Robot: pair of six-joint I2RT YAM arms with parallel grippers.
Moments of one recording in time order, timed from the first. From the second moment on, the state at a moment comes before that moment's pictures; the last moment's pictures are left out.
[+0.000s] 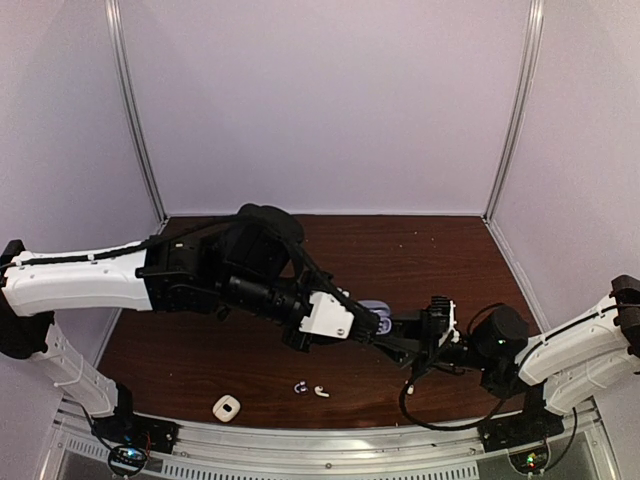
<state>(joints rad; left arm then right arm) -1.30 1.49 1.37 -0.43 0.17 0.86 1.10 1.29 0.26 1.33 -0.32 -0.03</state>
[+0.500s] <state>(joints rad) -1.28 1.49 1.37 -0.43 0.24 0.84 1.11 1.28 0.26 1.33 -0.34 -0.03</state>
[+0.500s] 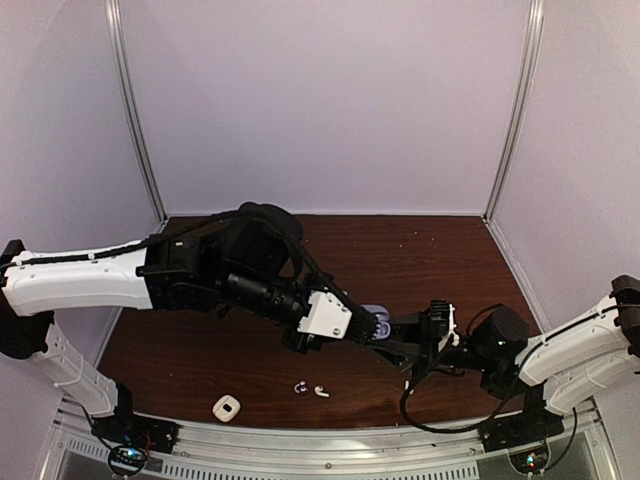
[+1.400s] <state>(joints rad) -1.27 1.37 1.30 -0.34 0.24 0.74 1.12 1.28 0.26 1.35 -0.30 -0.04</state>
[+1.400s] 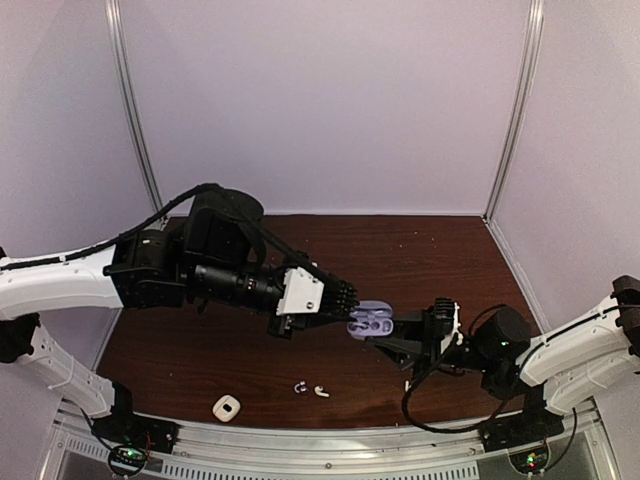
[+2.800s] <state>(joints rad) -1.23 1.42 1.29 -0.31 0.27 0.65 1.12 1.24 0.26 1.33 -0.30 -0.06</state>
